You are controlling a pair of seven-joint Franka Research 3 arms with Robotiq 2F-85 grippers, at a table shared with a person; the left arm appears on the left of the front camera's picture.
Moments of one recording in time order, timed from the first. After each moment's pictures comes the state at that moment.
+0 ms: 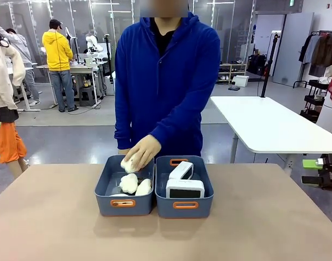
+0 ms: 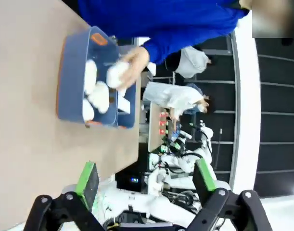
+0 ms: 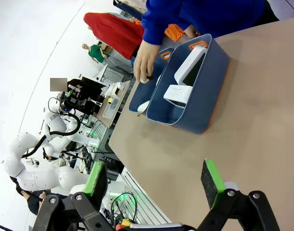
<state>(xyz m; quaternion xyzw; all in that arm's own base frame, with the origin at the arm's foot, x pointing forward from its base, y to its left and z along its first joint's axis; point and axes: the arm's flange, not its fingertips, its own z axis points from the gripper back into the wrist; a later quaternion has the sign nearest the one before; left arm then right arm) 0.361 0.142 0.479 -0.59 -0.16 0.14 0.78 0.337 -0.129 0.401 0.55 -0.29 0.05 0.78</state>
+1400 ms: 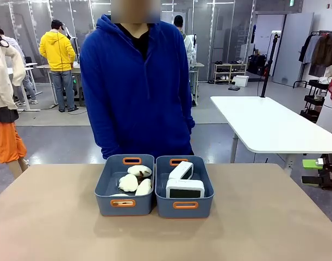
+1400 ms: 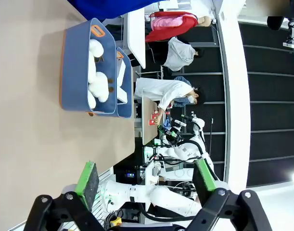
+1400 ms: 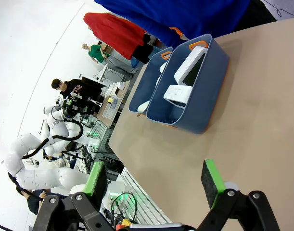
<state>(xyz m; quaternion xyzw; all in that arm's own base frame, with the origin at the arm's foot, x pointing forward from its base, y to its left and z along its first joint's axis) 0.337 0.163 0.450 -0.61 -0.17 0.12 0.76 0.337 -0.129 0.401 0.55 -0.29 0.05 0.78</state>
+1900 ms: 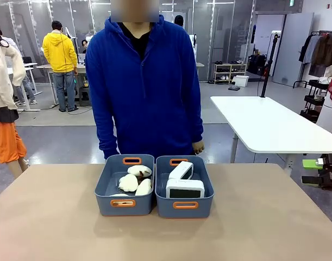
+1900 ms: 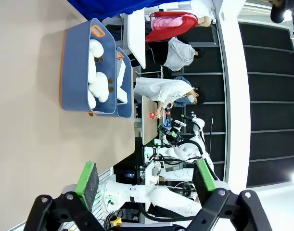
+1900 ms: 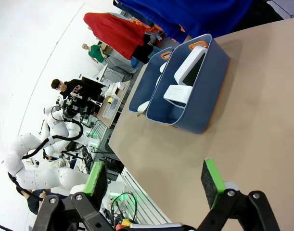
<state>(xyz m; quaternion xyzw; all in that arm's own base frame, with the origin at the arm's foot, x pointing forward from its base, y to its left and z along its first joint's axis) 0.337 0.164 0.450 -0.61 -0.17 0.12 0.76 0.337 -0.129 0.401 0.55 -0.29 0.05 0.78</state>
